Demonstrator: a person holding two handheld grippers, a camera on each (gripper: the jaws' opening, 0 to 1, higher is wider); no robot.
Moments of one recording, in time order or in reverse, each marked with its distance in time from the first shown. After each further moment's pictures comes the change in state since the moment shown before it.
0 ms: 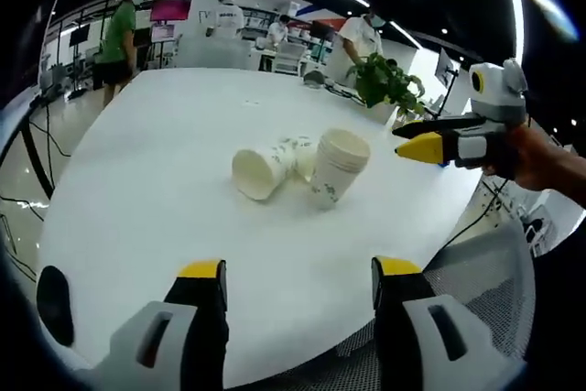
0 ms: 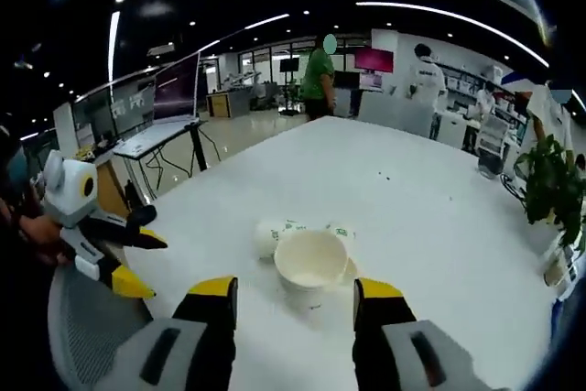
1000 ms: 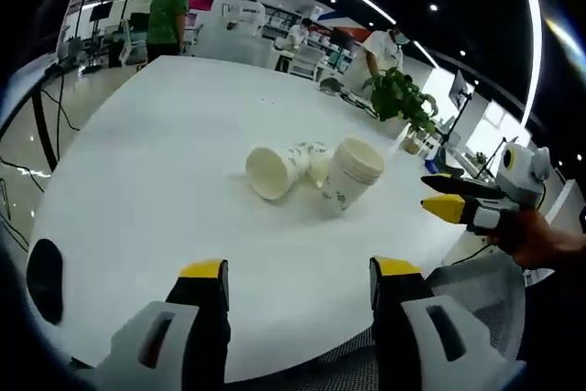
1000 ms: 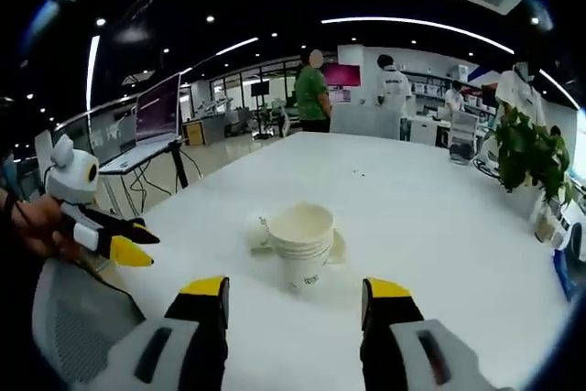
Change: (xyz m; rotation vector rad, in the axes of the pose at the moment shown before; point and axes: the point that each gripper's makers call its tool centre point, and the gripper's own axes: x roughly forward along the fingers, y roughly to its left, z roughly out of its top) left arm -0.003 0.010 0.006 -0.117 -0.015 0.020; right arm -0.021 0.010 -0.031 0.099 -0.137 -0.103
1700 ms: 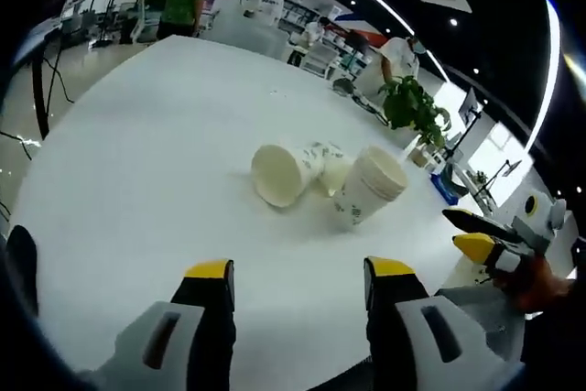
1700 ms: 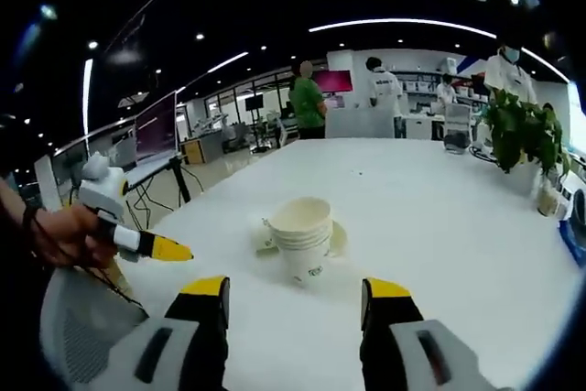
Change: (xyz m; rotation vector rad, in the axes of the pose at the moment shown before) left arm 0.050 0.016 0.009 -0.103 0.014 -0.008; right arm -0.004 -0.007 -0.016 0.092 -0.037 0.004
